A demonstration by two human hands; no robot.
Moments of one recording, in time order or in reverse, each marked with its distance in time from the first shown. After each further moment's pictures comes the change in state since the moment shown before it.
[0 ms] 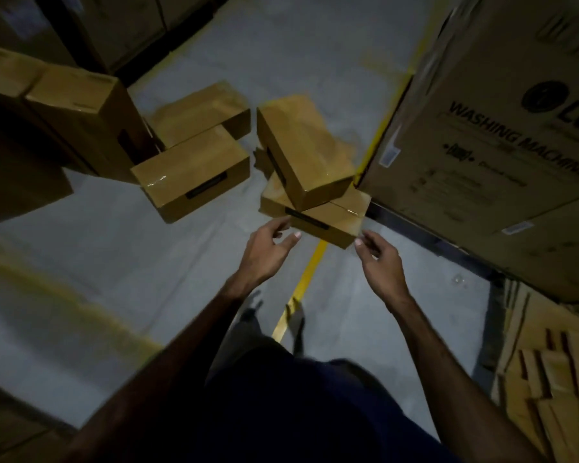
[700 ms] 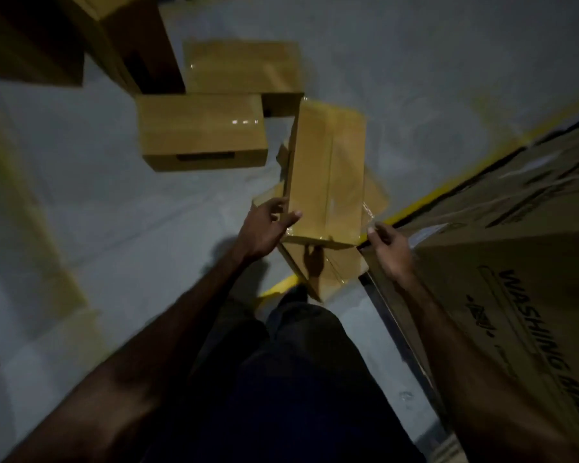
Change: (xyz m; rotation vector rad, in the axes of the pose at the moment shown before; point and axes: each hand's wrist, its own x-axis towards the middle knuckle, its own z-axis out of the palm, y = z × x) left_hand 0.341 0.063 0.092 -0.219 0.280 -0.384; right_hand 0.498 -0.040 -0.045 -0.389 -0.403 -0.032
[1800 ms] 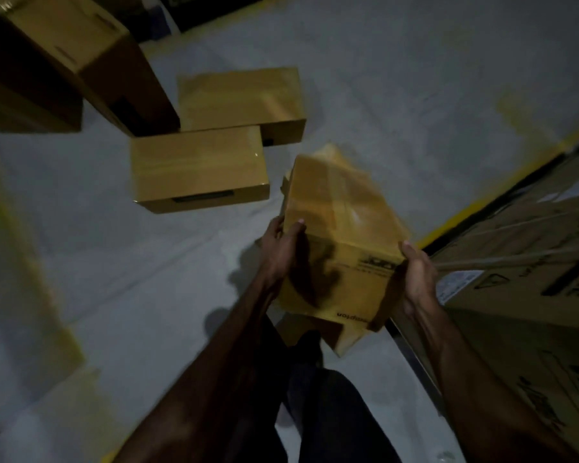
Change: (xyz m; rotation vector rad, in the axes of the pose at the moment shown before) left_hand 0.150 0.018 0.041 -0.438 0.172 -0.242; right_hand 0.148 0.002 0.021 0.539 0.215 0.318
